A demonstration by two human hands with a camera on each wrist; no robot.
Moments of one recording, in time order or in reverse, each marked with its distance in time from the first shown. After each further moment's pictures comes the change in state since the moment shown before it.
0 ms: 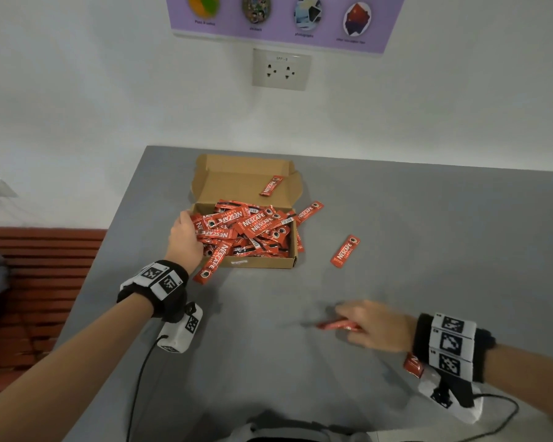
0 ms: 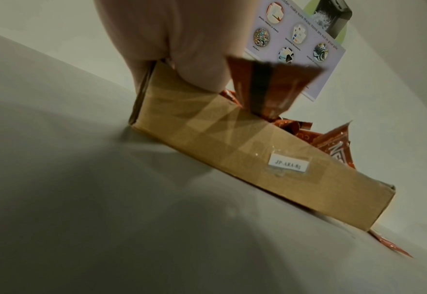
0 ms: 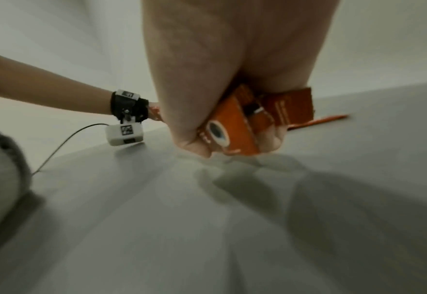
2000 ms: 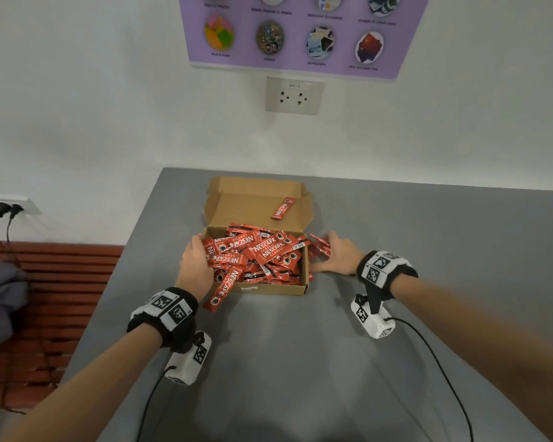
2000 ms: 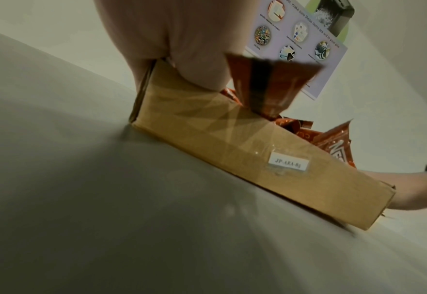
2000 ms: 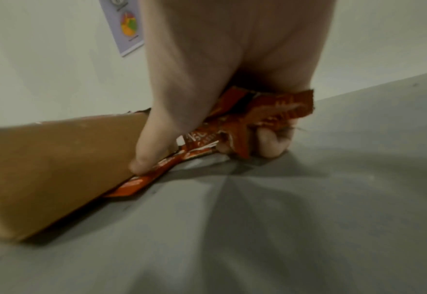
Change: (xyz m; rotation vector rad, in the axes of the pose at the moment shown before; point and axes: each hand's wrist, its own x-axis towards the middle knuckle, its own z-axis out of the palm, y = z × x) left_hand 0.002 -0.003 0.003 -0.023 -0.003 -0.021; right_hand 0.150 0.055 -0.076 0.314 0.298 0.305
